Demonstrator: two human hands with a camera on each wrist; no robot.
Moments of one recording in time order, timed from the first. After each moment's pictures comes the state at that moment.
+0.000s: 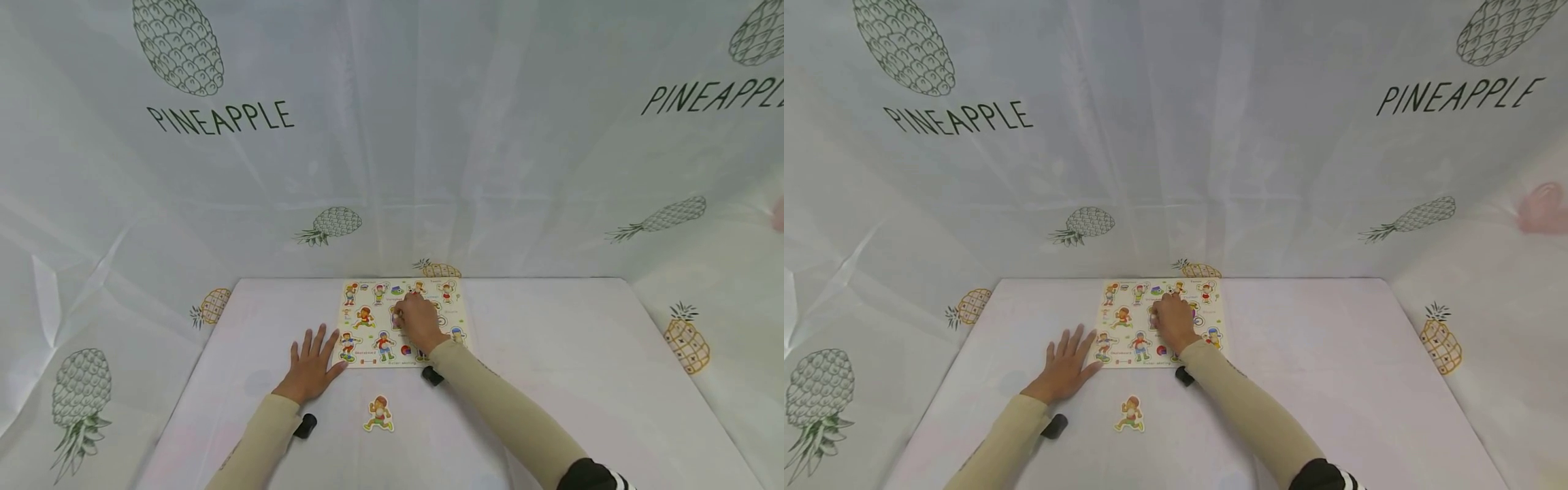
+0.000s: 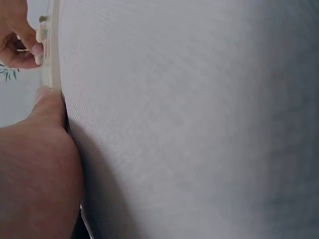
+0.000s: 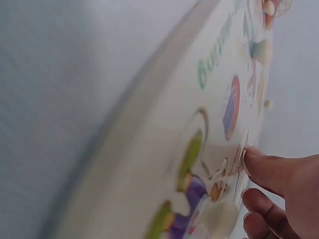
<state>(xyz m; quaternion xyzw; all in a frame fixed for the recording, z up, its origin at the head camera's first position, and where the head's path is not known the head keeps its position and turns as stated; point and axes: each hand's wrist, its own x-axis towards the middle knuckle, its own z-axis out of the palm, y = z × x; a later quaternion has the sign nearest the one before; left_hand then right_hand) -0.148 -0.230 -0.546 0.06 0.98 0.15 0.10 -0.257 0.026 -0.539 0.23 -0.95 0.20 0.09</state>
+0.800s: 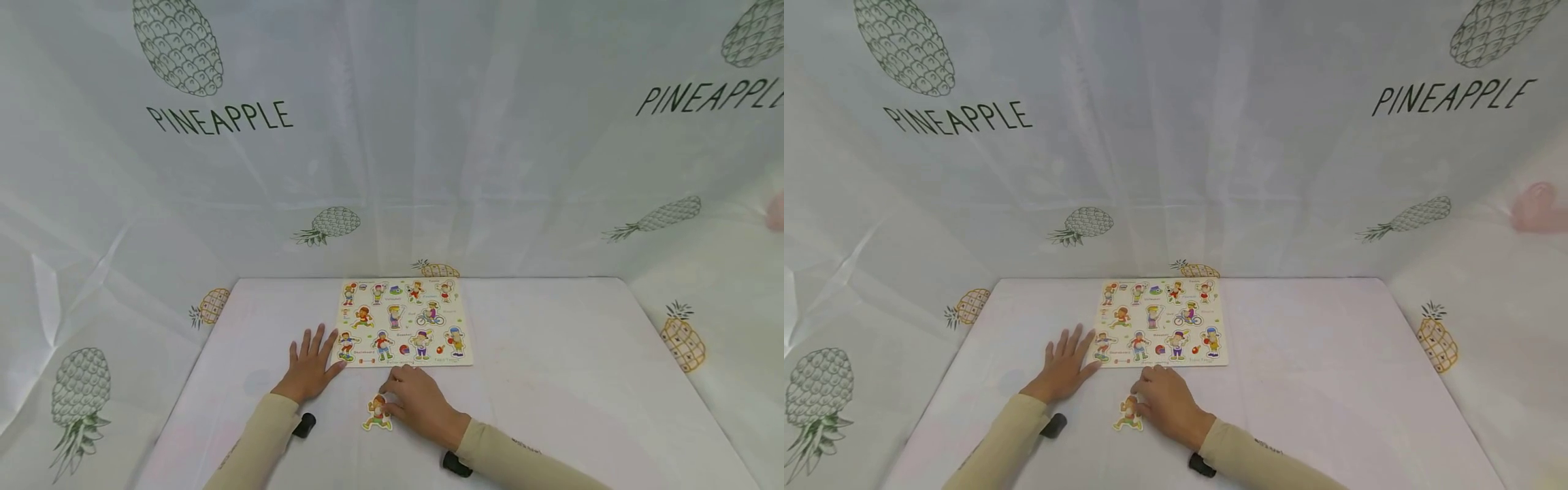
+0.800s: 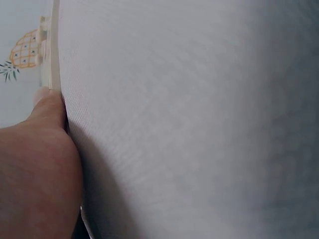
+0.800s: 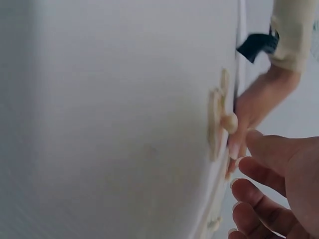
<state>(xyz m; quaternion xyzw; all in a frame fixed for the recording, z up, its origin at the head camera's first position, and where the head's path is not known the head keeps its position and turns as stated) -0.151 -0.234 -0.563 0.07 0.98 0.16 0.08 -0.120 0.045 -0.530 0.38 -0.90 0.21 0.03</state>
